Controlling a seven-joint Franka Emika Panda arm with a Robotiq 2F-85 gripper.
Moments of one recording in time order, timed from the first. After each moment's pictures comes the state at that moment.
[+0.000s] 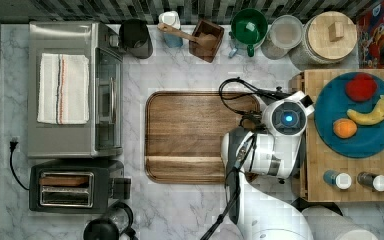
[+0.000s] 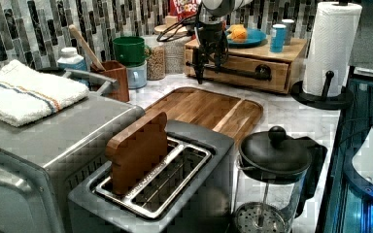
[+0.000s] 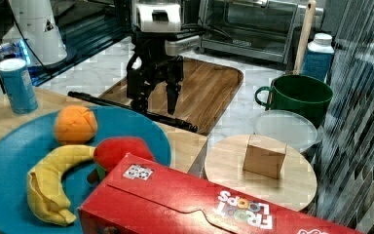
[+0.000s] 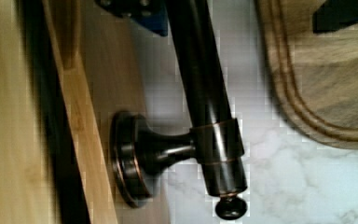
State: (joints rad) arm -0.23 0.31 -0.09 -2.22 -0.18 1.05 -0.76
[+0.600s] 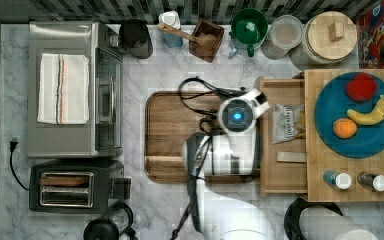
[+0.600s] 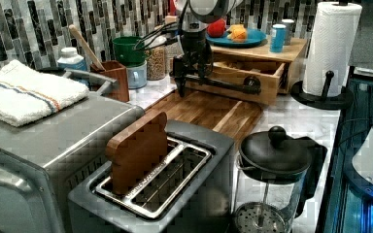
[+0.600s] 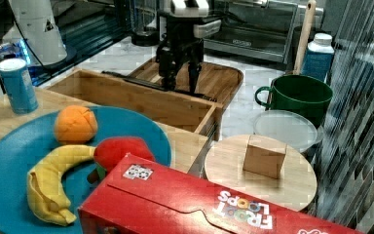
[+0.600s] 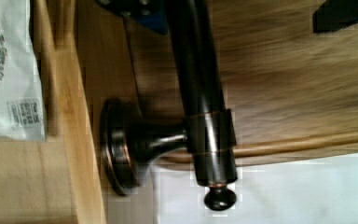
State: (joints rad) arm -0.10 0.28 -0.02 -2.28 -0.18 1.04 -0.60
